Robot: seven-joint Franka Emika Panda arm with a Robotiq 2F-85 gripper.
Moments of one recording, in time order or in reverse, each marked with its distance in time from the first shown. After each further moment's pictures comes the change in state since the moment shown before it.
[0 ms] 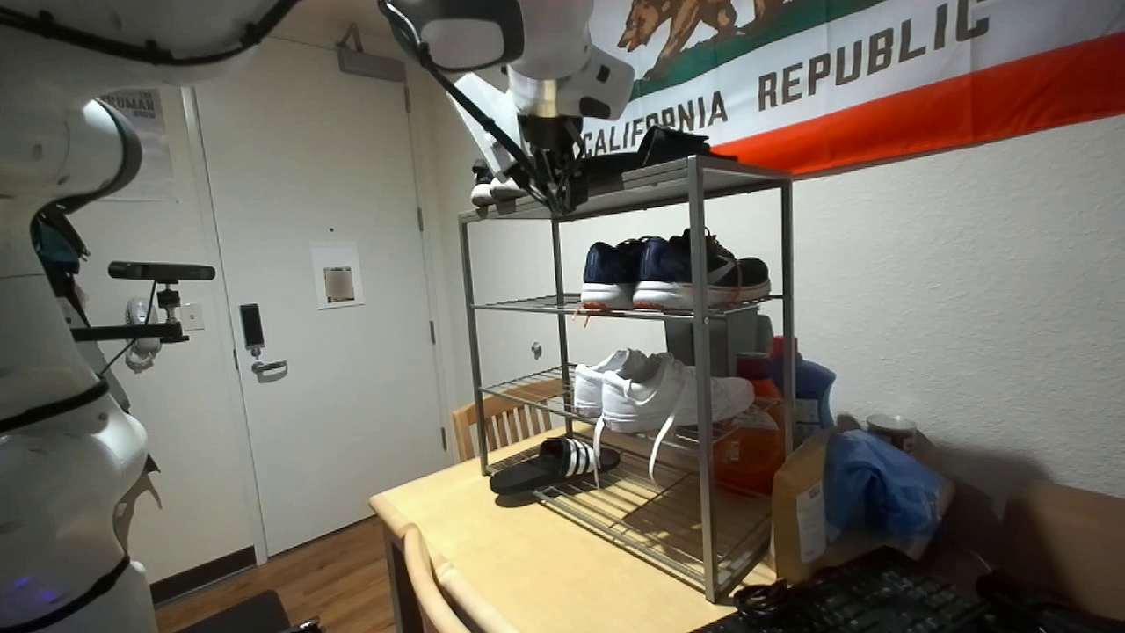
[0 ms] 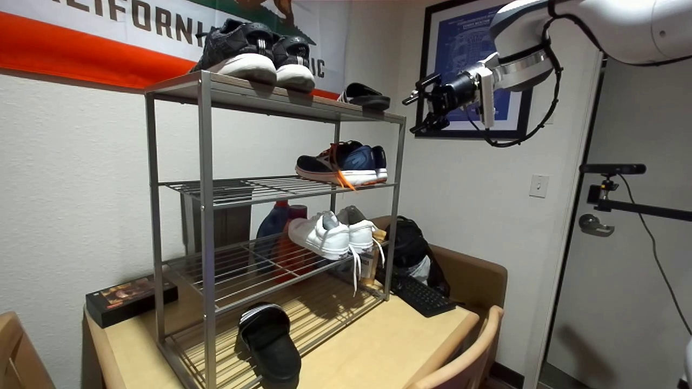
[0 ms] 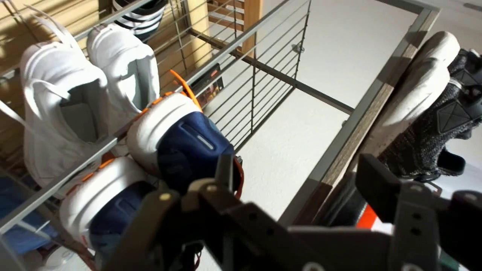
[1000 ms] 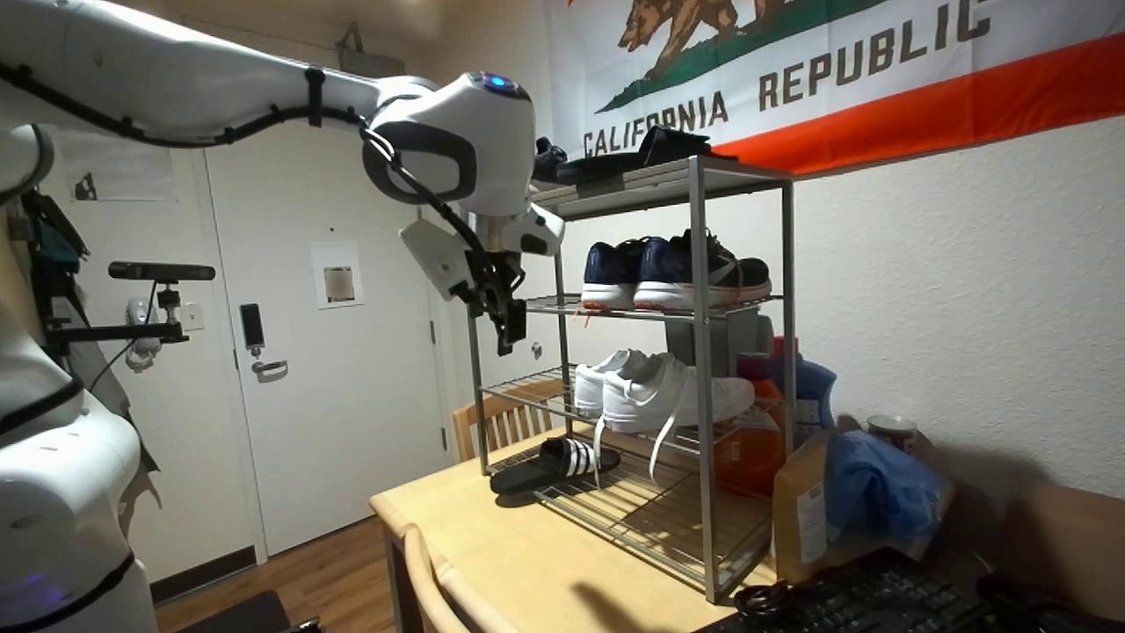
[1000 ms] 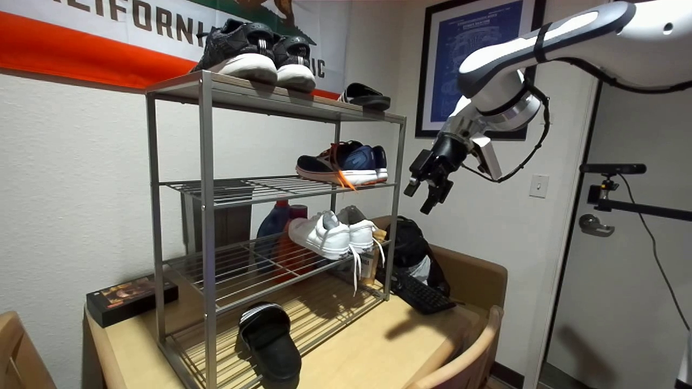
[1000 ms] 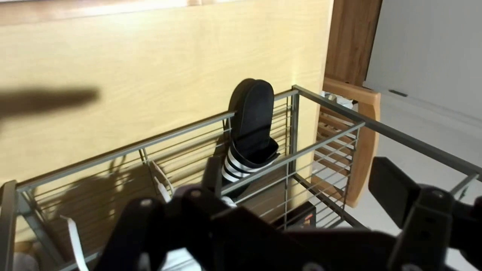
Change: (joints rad) arm 0.091 -0.191 0.130 -0.466 -0.456 0.164 -0.048
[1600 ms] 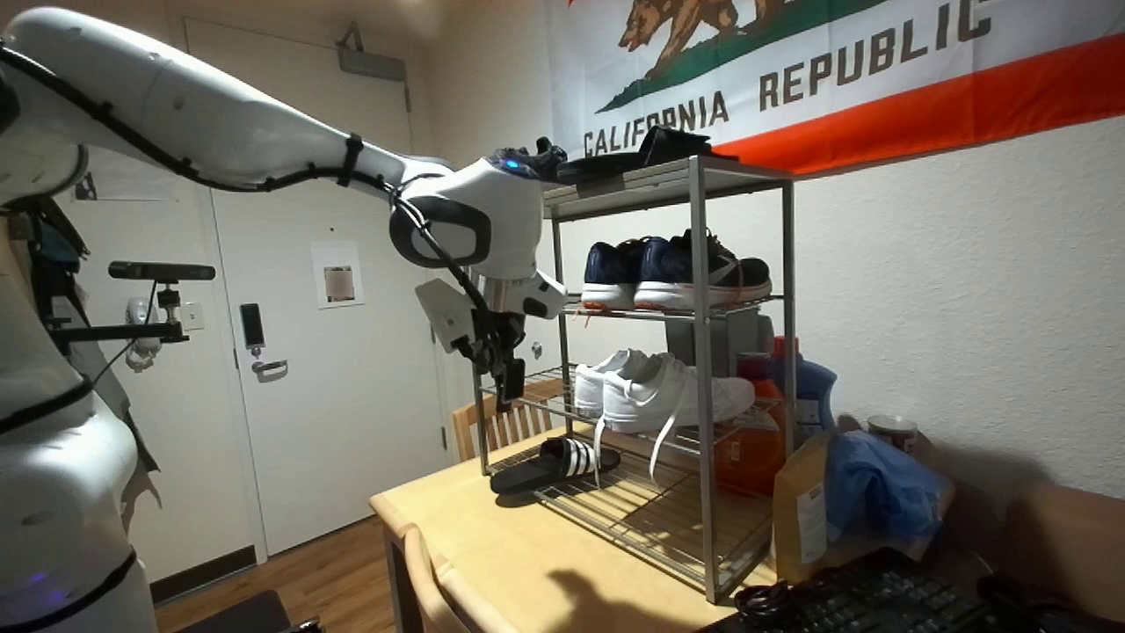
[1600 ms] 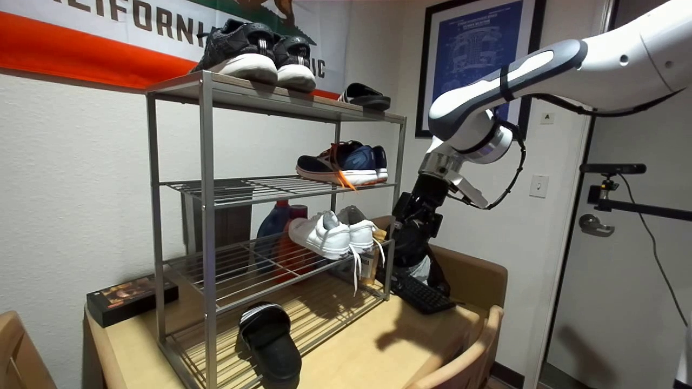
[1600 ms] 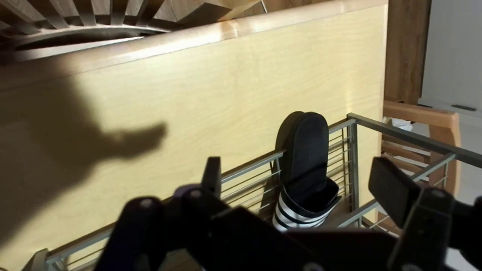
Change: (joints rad) arm 0.047 0.102 0.046 -0.112 -0.077 0.165 0.124
